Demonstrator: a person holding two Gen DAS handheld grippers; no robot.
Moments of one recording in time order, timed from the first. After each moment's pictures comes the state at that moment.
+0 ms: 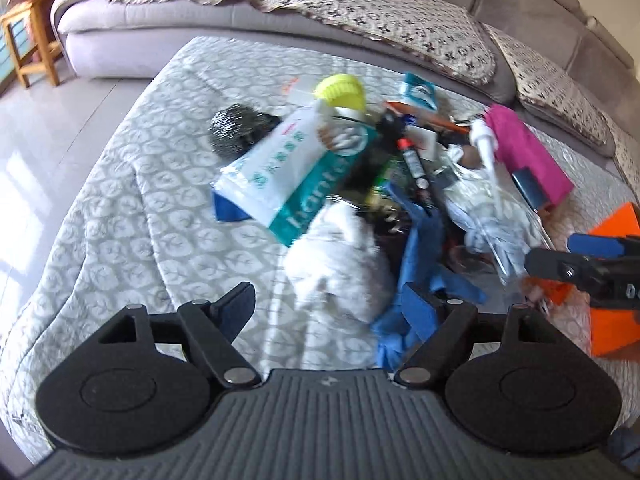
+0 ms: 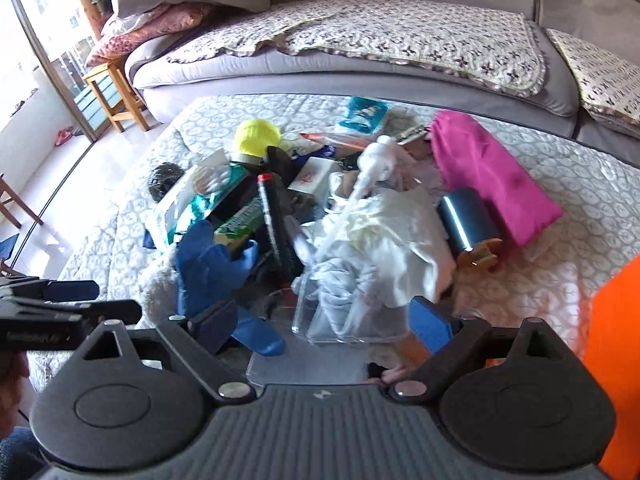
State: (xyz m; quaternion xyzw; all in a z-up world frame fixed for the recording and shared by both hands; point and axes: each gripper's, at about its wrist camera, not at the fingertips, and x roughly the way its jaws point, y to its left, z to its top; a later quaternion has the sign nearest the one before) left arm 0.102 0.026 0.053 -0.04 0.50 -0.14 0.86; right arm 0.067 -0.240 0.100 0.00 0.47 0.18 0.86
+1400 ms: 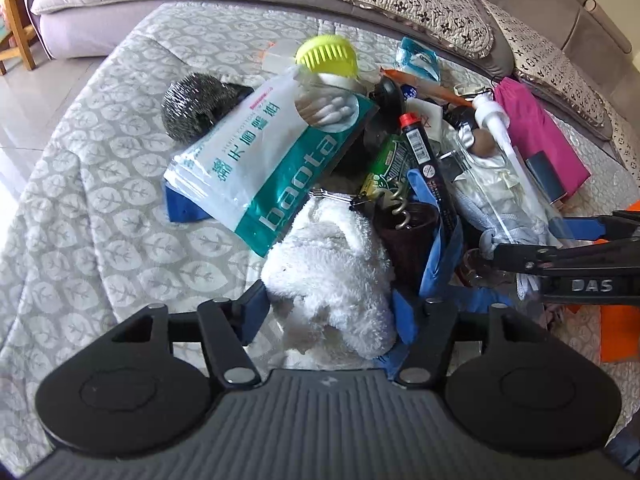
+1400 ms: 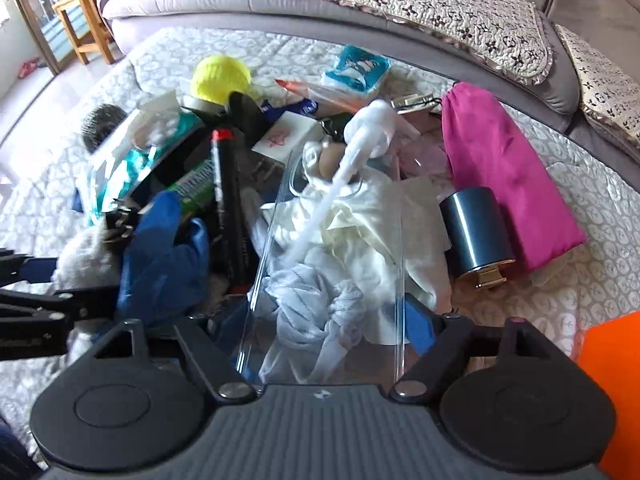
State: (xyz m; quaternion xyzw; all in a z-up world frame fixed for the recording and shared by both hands) left arm 0.127 0.009 0.030 -0.03 0.53 -0.15 0.83; right arm 0.109 -0.221 0.070 -0.08 0.53 0.13 0.84
